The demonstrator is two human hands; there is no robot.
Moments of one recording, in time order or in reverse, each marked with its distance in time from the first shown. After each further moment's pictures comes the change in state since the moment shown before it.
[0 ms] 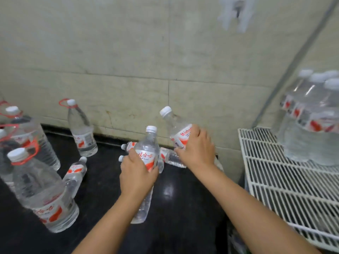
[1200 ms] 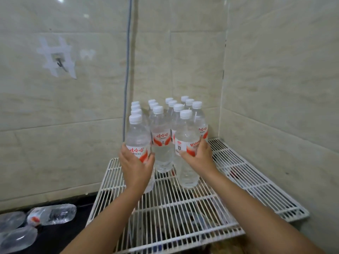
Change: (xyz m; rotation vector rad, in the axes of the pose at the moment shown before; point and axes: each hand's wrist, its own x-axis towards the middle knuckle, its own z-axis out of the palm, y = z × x) left_hand -0.126 0.327 0.170 -0.515 -0.066 0.370; right_hand -0.045 0.347 -0.211 0.512 0.255 0.381
